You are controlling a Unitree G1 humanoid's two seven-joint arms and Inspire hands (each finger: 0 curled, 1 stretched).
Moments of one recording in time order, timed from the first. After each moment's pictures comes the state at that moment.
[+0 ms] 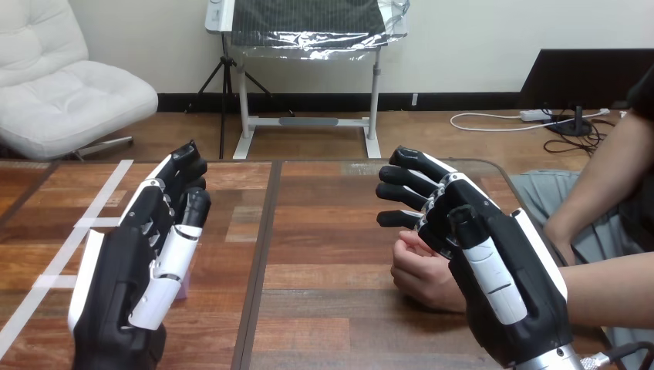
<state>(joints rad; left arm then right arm) 0.48 0.10 0.02 -0.55 -0.09 -0.12 -0.07 0.32 -0.13 0.07 -0.35 0.28 -0.23 0.35</state>
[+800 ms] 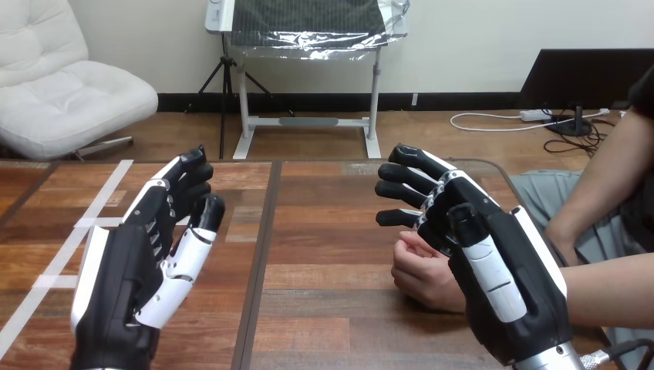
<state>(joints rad) 0.46 0.11 0.03 -0.53 0.05 -0.13 -0.05 0.31 -0.13 0.07 -0.35 0.27 -0.23 0.35</state>
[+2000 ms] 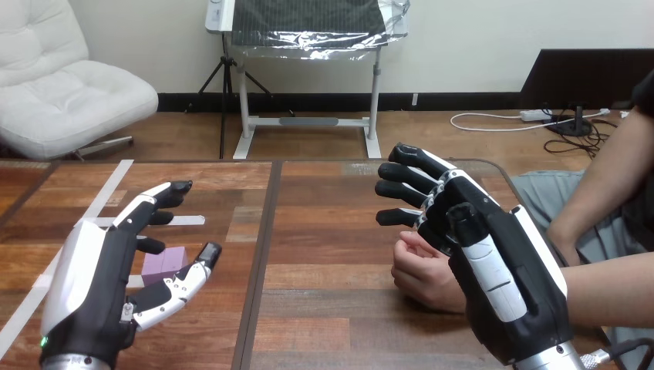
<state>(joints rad) 0.37 0.25 0.12 -0.36 0.41 -0.14 0.01 0.31 -0.13 0.07 -0.35 0.27 -0.23 0.35</state>
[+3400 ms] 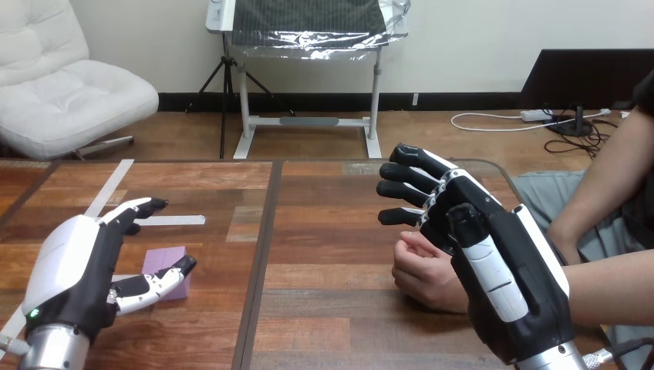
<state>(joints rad) 0.17 0.41 0.12 -0.02 0.55 -0.13 0.04 0.31 -0.13 0.07 -0.35 0.26 -0.24 0.36</state>
